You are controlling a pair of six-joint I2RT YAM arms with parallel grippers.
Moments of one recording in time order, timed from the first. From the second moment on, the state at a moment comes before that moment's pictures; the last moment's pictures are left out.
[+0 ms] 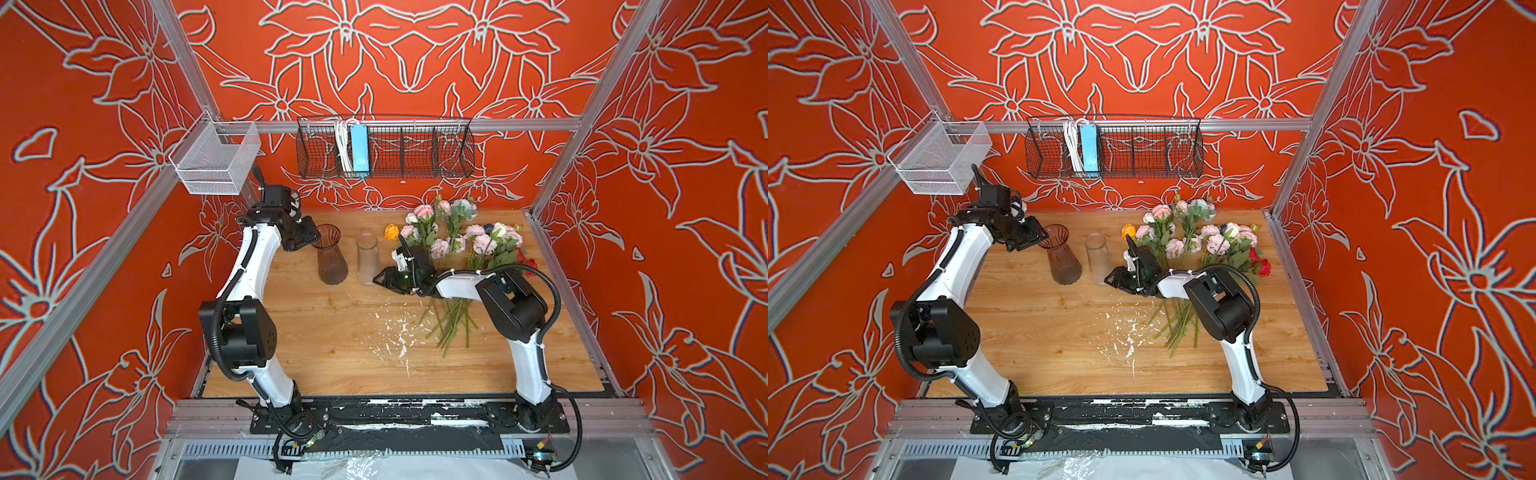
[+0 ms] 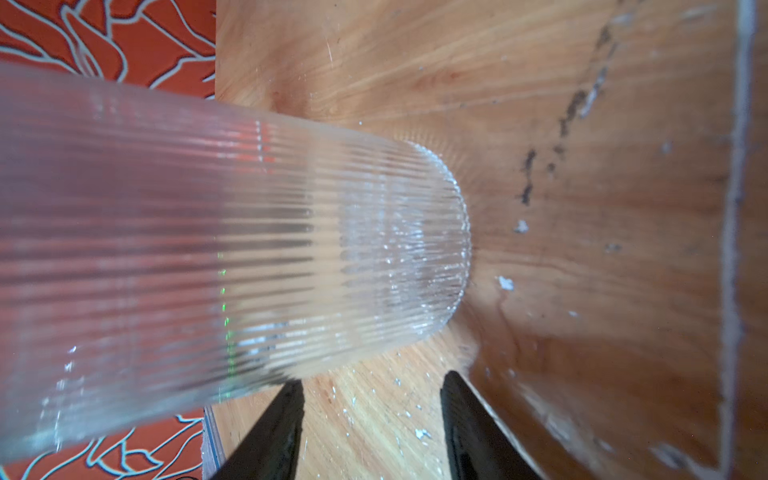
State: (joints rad) left arm 0.11 1.72 1.69 -0.97 0.28 -0.35; right arm 0.63 2.11 1.28 0.16 -0.46 0.88
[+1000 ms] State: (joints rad) left arm 0.11 1.77 1.73 -1.00 0.29 -0.32; right arm 0.61 2.14 1.38 -0.01 -0.42 0.74
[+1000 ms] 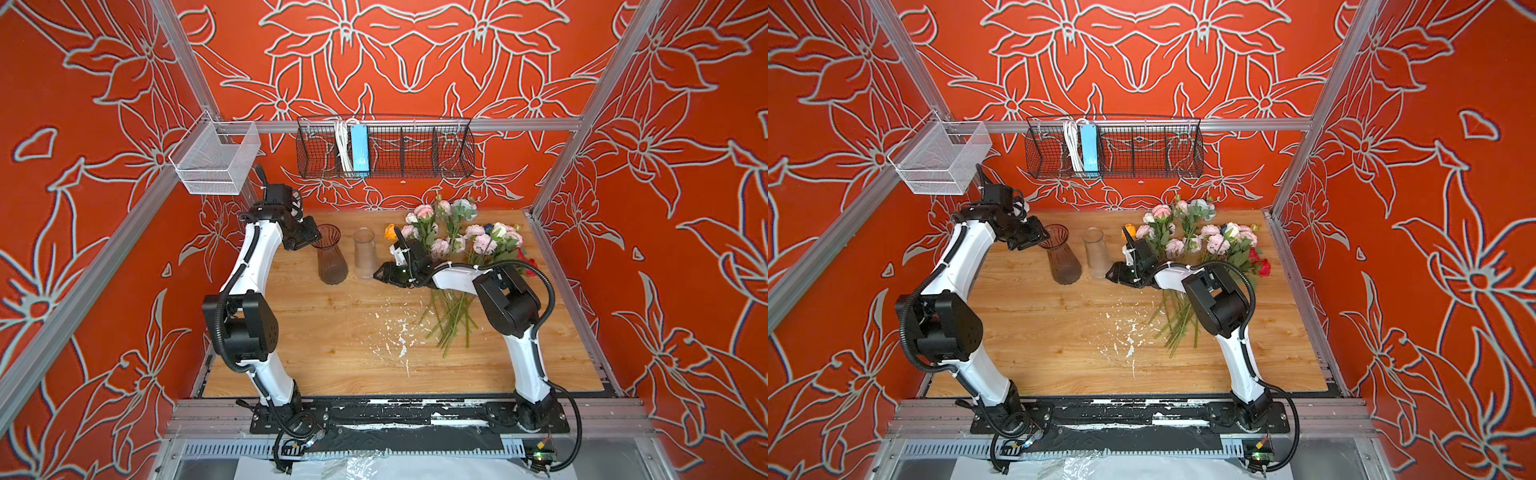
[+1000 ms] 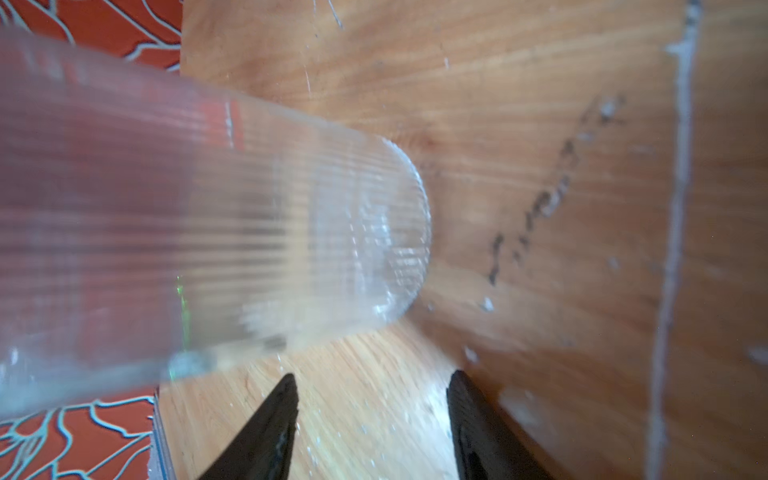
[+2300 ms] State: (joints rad) left arm 0.11 1.50 1.46 -1.06 0.41 -0.38; right arm 0.47 1.31 1.00 -0.44 0.04 0.49
